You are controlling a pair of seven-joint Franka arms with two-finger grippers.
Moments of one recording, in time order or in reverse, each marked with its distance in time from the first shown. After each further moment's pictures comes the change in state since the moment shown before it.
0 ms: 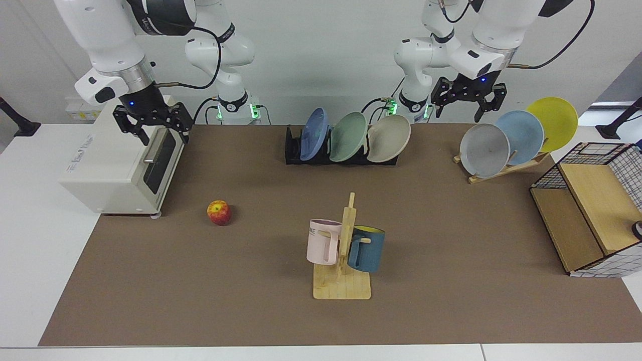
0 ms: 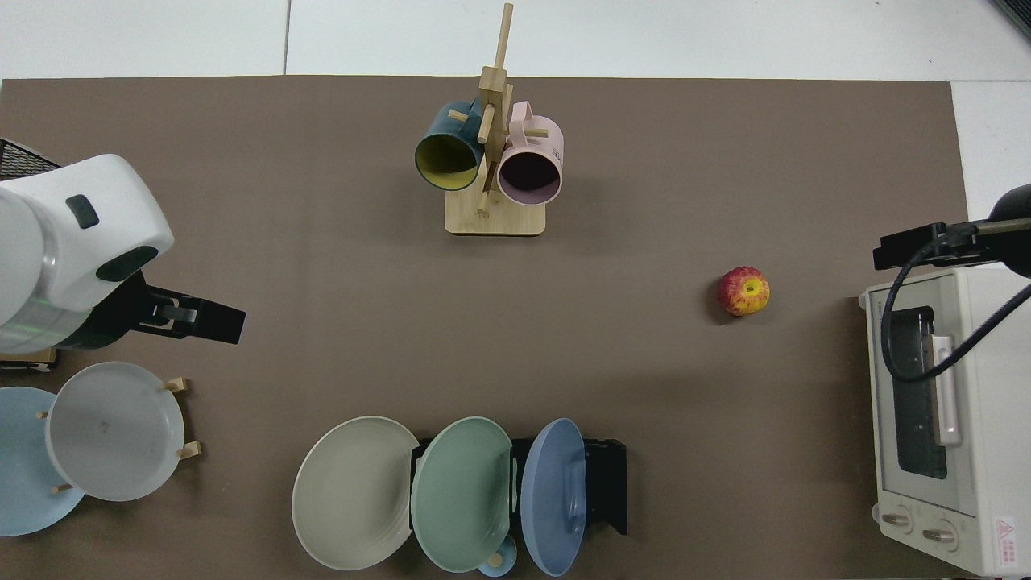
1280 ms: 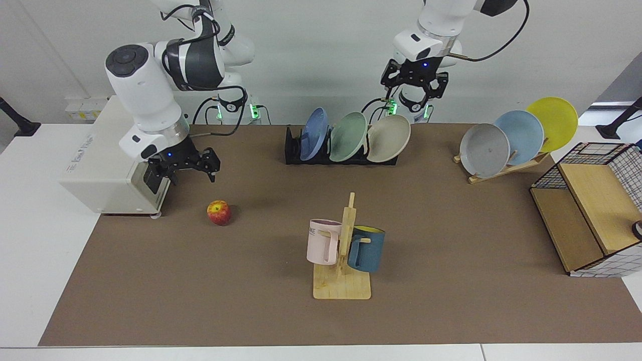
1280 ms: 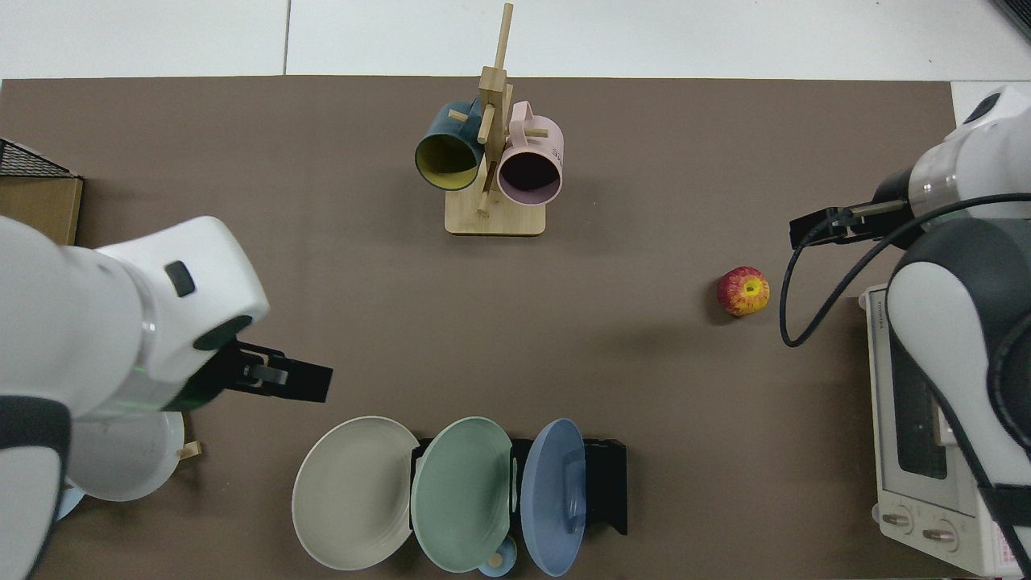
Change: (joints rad) left arm -0.002 -0.131 -0.171 -0.159 -0.181 0.031 -0.113; right arm 0.046 0.150 0.023 -0.092 0.003 0.235 0.001
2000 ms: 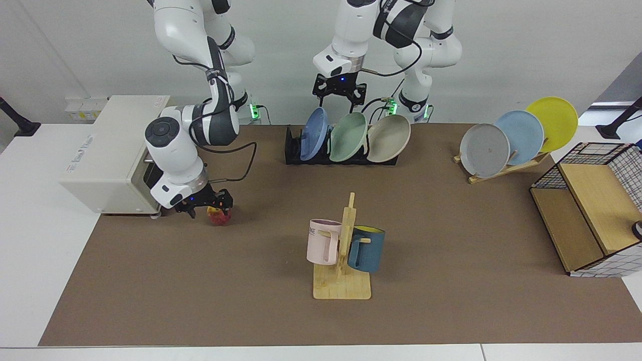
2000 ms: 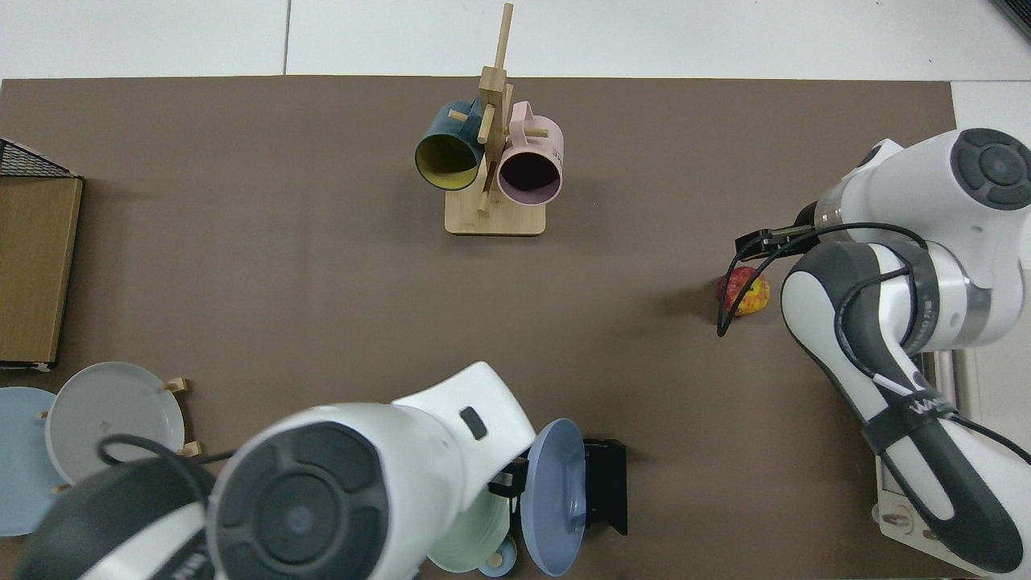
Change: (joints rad) left arm 0.003 -0.039 -0.355 -0.277 -0.115 0.316 -0.321; right arm 0.001 0.138 0.001 -0.184 0.000 0.304 0.001
